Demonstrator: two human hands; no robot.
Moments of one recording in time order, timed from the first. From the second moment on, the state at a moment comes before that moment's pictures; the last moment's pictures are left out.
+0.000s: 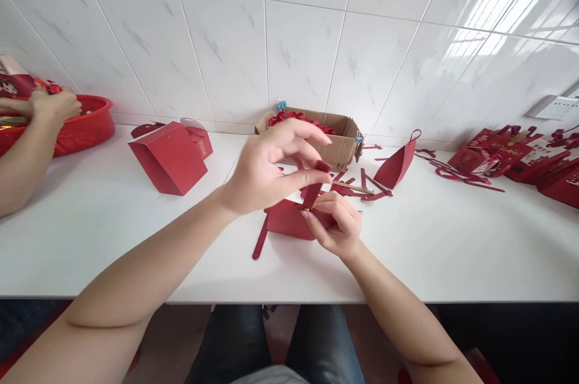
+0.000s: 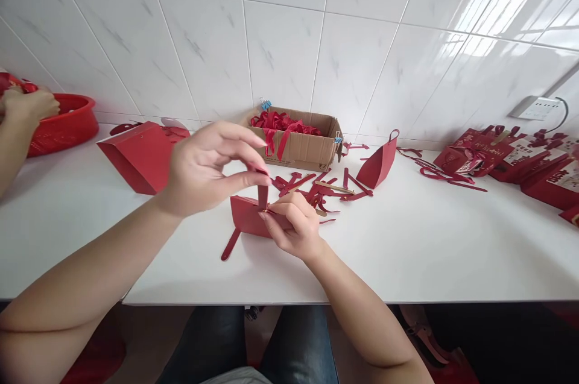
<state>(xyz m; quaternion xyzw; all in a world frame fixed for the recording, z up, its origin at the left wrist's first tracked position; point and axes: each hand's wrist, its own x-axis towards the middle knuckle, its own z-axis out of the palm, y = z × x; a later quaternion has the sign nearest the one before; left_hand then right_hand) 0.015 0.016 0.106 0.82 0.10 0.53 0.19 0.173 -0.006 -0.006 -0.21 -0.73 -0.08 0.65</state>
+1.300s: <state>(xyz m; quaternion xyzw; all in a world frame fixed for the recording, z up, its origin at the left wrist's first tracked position) -0.015 0.021 0.082 0.80 0.28 0.26 0.46 0.171 -0.009 -0.001 -0.20 -0.75 -0.03 0.63</state>
